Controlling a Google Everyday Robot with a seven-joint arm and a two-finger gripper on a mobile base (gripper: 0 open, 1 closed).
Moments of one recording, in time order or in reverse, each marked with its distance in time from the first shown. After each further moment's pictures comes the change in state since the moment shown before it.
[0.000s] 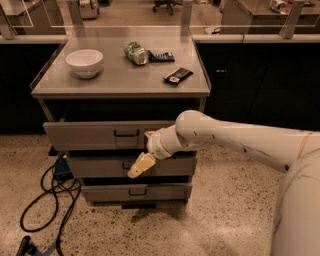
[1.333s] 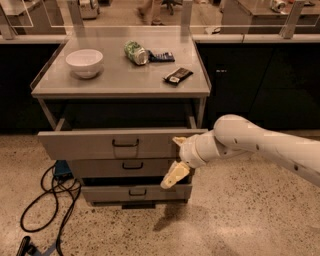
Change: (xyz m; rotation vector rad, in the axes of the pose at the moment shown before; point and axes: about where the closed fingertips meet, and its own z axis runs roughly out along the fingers) arm 0.072 0.013 -0.097 0.021 0.068 -0.033
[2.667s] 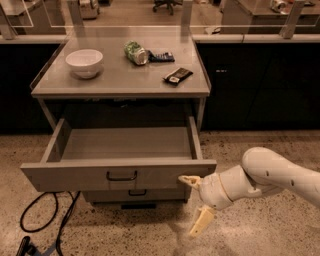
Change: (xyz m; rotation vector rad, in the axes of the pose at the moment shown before) arm 0.065 0.134 -0.038 -0.301 -0.122 -0.076
